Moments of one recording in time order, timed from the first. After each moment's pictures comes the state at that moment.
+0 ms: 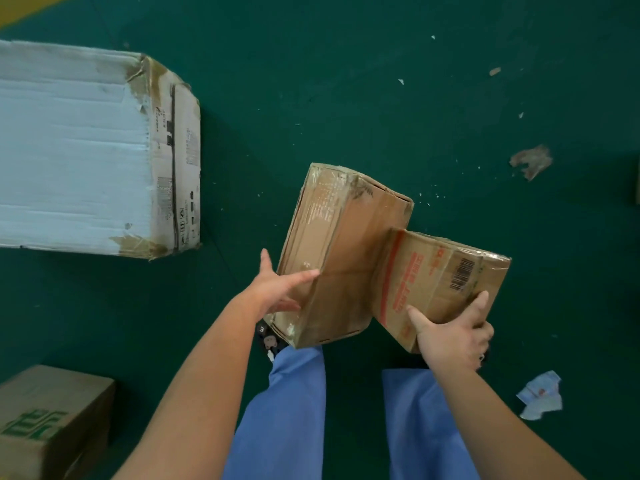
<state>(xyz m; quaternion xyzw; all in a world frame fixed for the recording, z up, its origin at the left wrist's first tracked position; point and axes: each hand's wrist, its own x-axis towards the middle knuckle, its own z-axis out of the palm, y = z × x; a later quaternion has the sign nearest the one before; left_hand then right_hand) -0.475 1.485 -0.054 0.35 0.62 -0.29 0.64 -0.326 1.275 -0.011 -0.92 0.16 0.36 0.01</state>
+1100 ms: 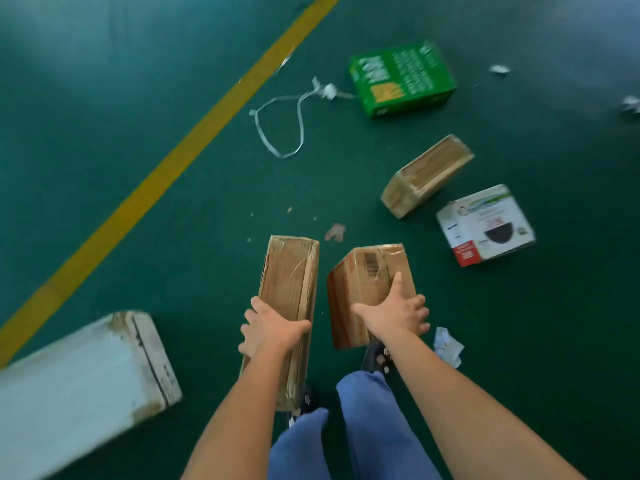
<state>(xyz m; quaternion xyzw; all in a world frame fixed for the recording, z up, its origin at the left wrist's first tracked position) -0.290 1.357 0.302 0.76 0.47 -0.33 0.29 -0.217 1.193 0.314 -0.91 0.22 0.35 0.08</state>
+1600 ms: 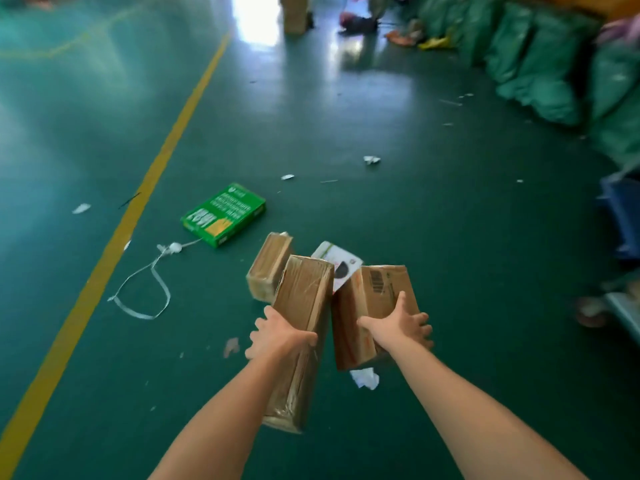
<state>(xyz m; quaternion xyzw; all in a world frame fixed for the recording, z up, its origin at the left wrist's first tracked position) -0.249 1.127 0.546 0.91 0.13 -0.31 0.26 -0.303 0.945 0.555 -0.83 0.48 0.14 0.24</state>
